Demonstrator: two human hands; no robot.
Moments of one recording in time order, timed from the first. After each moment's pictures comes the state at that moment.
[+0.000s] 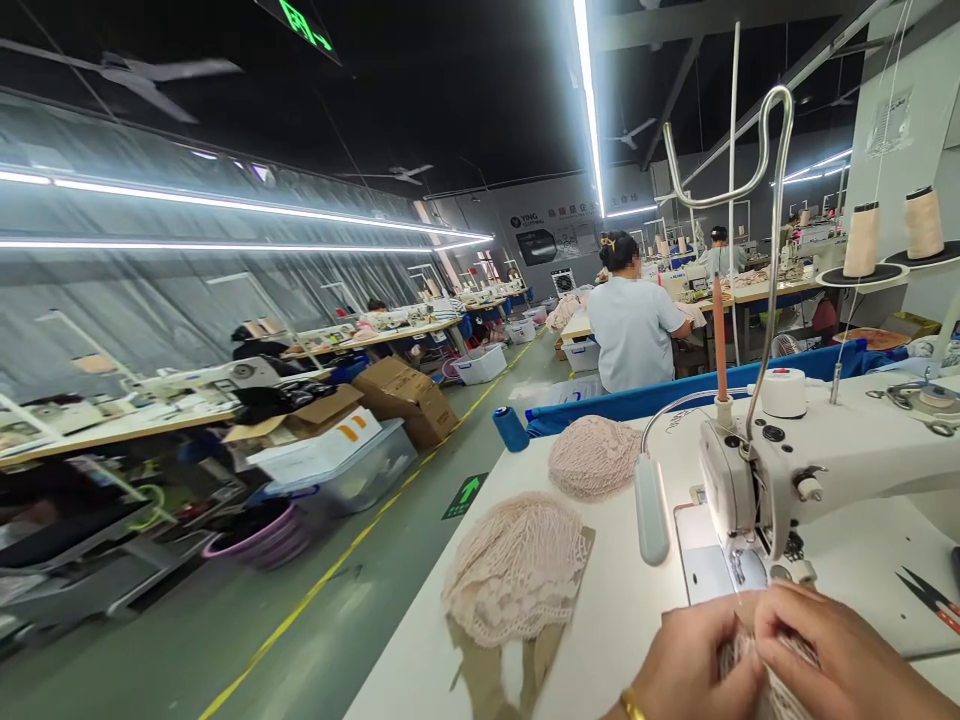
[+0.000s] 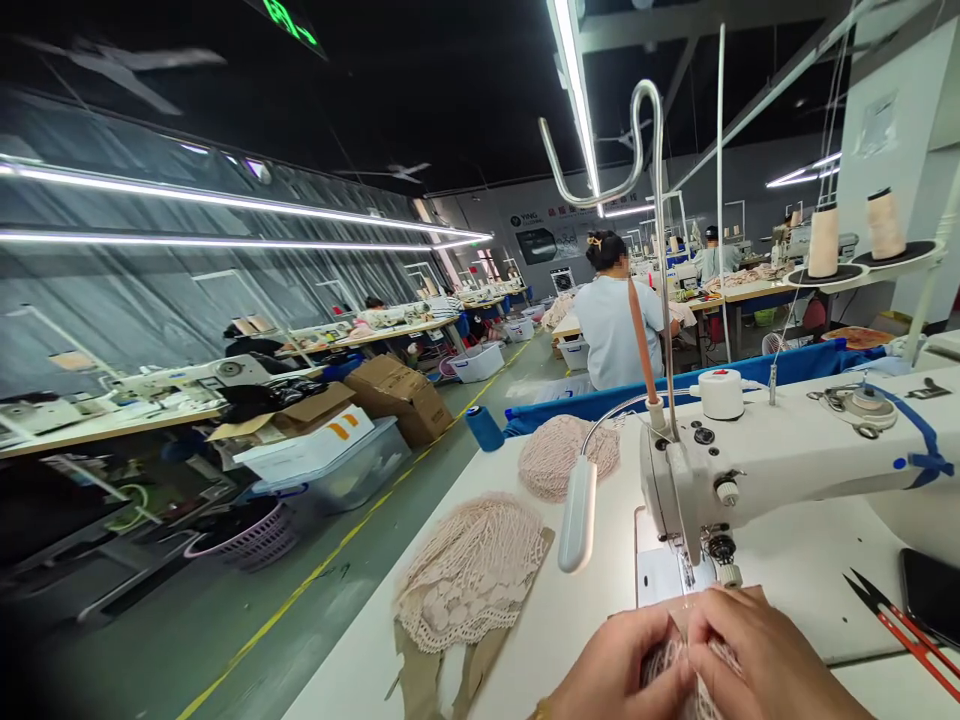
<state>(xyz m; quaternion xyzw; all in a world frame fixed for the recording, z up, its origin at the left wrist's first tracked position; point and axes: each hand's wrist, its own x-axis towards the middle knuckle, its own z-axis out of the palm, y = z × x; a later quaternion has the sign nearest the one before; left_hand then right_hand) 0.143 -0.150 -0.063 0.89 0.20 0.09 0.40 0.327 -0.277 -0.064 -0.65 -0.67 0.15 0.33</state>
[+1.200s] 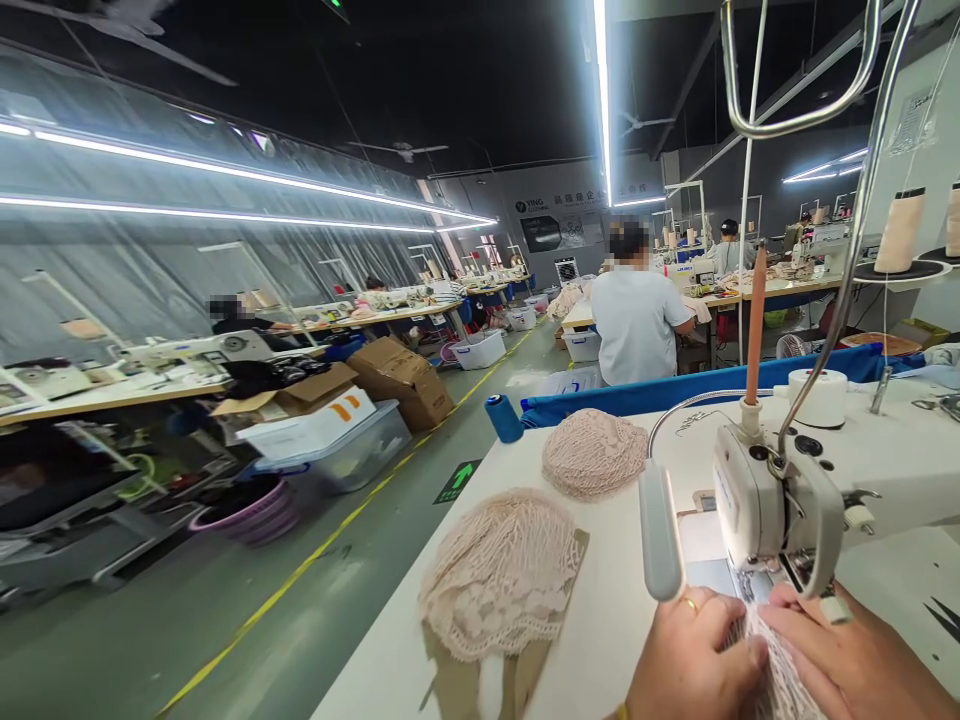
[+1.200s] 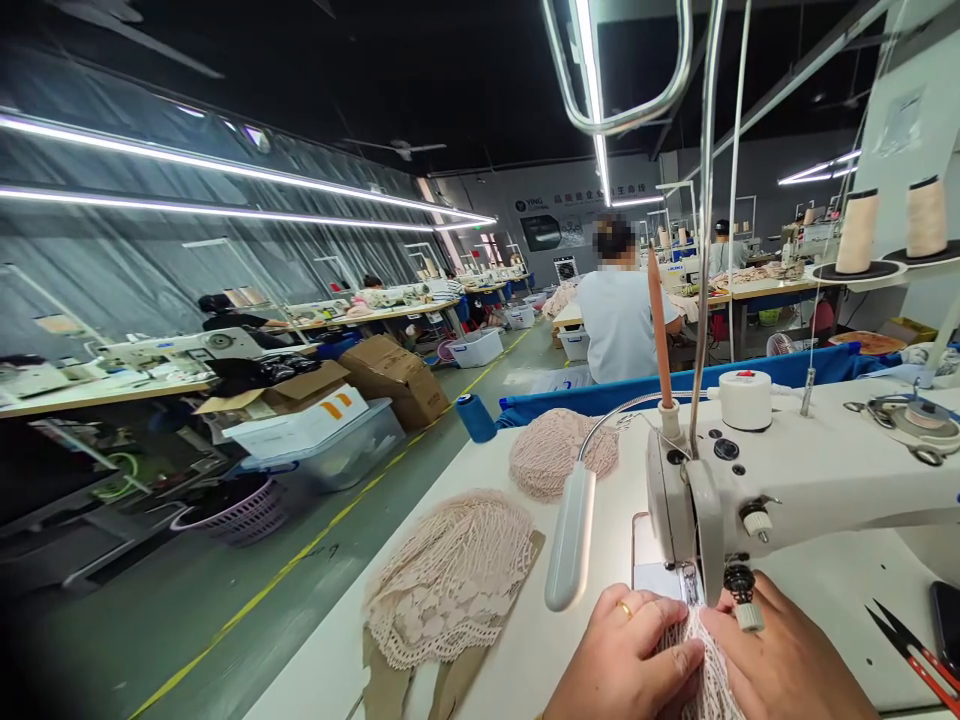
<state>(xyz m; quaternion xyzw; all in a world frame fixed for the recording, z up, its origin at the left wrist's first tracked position) 0.160 -0.128 -0.102 0.95 0.08 0.31 0.02 0.363 -0.265 -0.087 -0.62 -0.75 -0.15 0.19</state>
